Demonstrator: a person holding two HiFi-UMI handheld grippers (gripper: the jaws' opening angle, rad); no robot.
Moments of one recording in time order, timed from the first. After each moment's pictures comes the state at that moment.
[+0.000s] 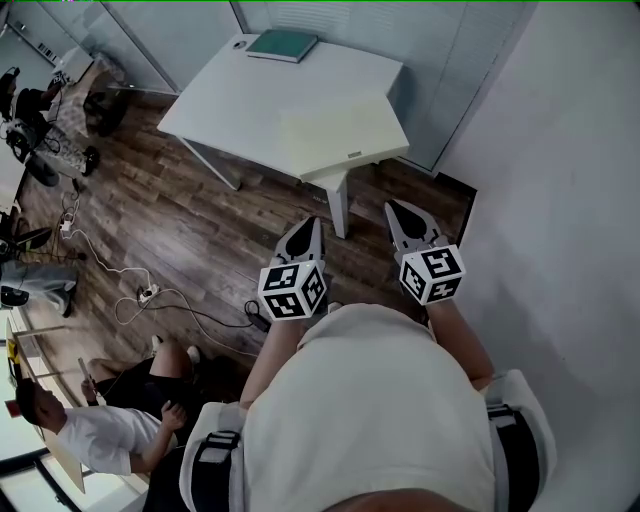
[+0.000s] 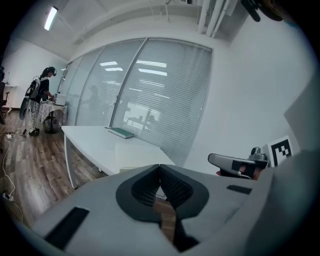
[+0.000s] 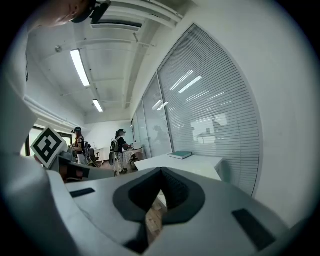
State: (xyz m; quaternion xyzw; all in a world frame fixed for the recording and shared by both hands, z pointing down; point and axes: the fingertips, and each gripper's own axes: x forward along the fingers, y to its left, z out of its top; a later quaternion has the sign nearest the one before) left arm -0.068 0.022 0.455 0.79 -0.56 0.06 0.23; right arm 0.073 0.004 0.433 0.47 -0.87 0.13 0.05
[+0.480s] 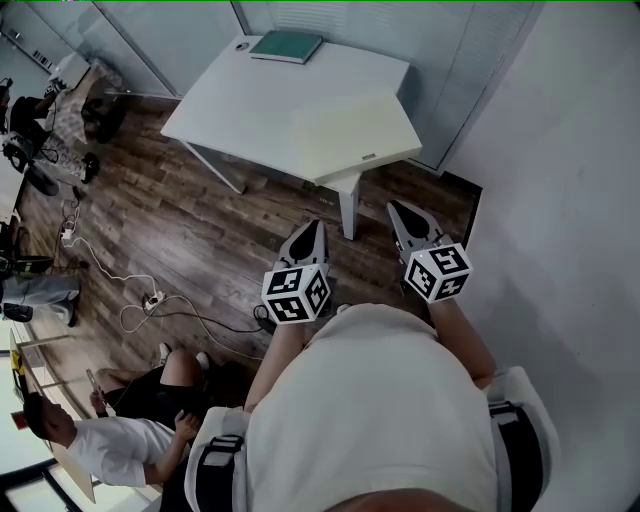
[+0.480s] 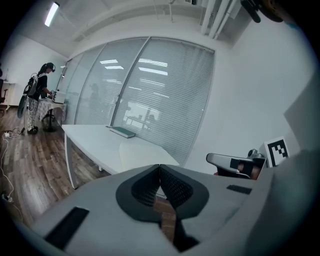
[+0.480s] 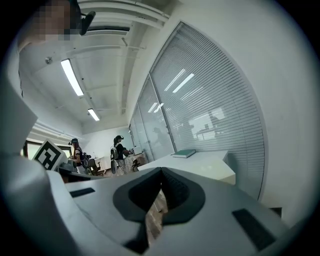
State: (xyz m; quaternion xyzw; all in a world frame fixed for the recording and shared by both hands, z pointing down) left arm -0.103 0.017 0.459 0.80 -0.55 0.05 0.24; right arm 0.038 -0.004 0.436 0.47 -0.87 0.17 0.00
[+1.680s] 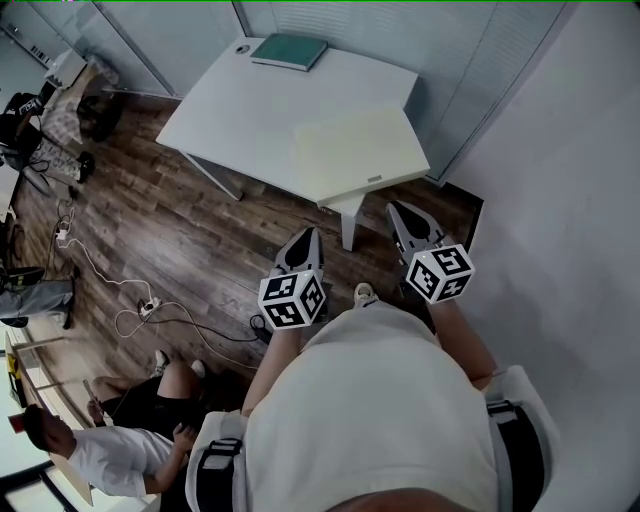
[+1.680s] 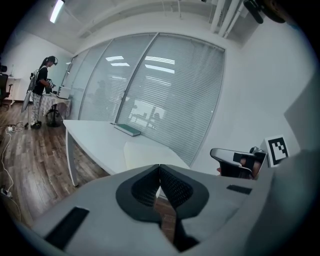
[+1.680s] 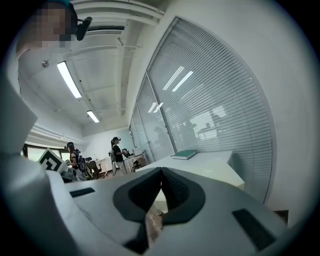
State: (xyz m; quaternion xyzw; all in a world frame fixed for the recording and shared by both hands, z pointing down) left arm -0.124 -0.046 0.486 0.78 -0.56 0.05 0.26; right arm 0.030 -0.079 0.446 0.46 -0.87 0.18 0.00
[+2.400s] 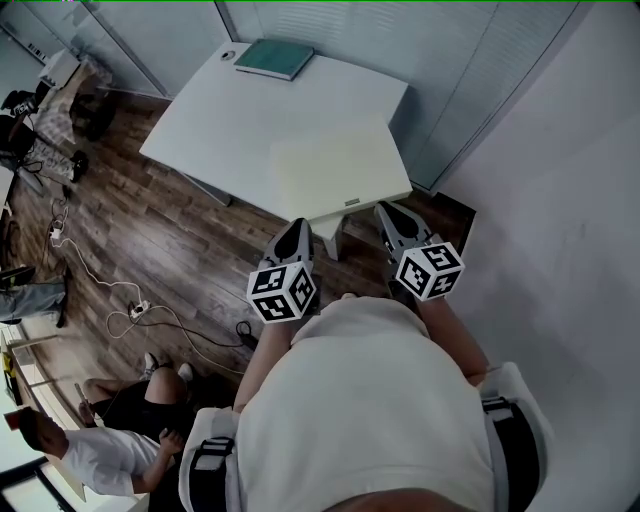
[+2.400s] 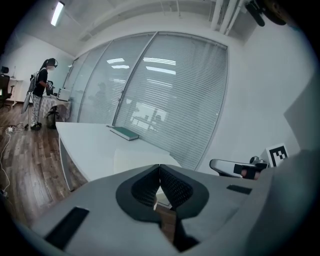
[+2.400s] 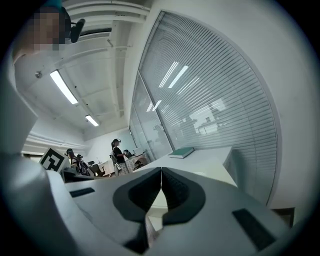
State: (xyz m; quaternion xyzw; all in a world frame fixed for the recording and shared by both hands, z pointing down) left arm -0.083 -0.126 0.470 0.77 -0.58 0.04 0.25; right arm 0.068 -0.150 0.454 0.44 -0.87 0.22 -0.01
